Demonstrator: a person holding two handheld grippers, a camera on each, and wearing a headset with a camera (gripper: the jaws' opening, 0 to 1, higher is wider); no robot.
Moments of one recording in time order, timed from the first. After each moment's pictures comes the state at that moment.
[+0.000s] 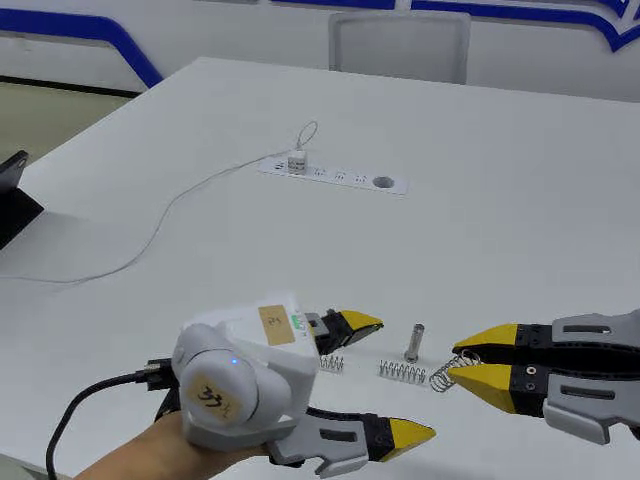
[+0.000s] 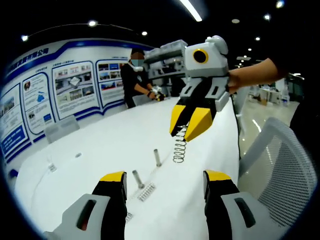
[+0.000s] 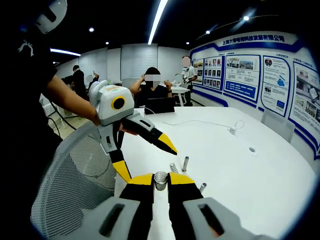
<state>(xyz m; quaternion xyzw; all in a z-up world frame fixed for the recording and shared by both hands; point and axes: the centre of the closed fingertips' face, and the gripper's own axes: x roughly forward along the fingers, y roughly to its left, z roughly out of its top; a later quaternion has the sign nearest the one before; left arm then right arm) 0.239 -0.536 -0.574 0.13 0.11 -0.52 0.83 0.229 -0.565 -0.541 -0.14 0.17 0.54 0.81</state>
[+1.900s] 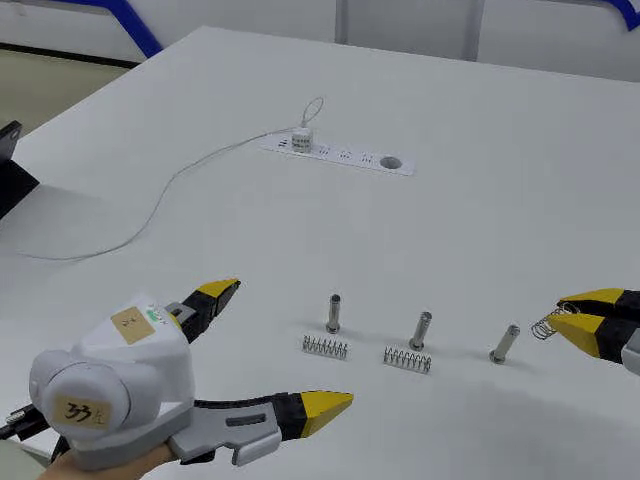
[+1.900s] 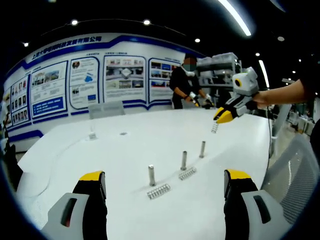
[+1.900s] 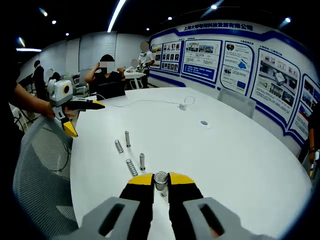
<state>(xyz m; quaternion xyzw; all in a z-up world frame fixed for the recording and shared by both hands) 0.269 -0.439 -0.588 0.03 0.12 -0.36 0.93 0.301 -0.663 -0.569 -0.16 0.23 0.37 0.89</state>
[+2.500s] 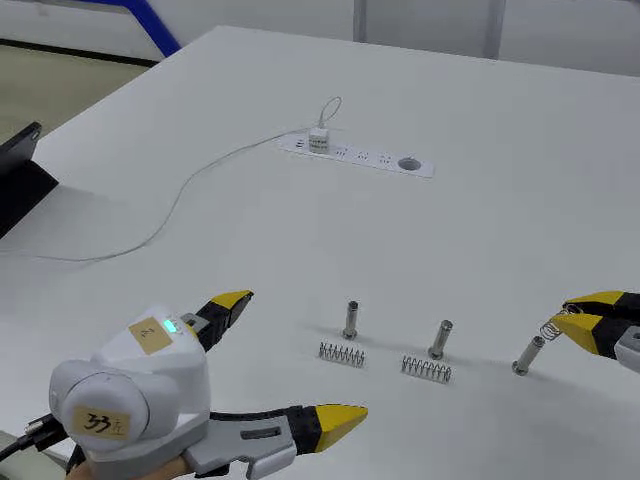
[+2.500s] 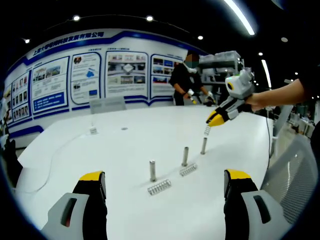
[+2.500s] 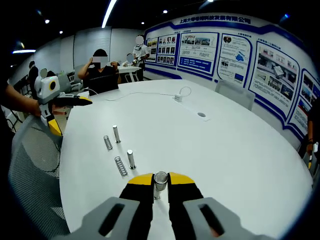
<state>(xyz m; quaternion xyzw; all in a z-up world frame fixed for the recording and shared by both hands) 0.270 -0.436 -0.596 0.03 0.14 -0.35 0.93 0.330 -0.660 -0.598 -0.16 0.26 0.35 0.88</state>
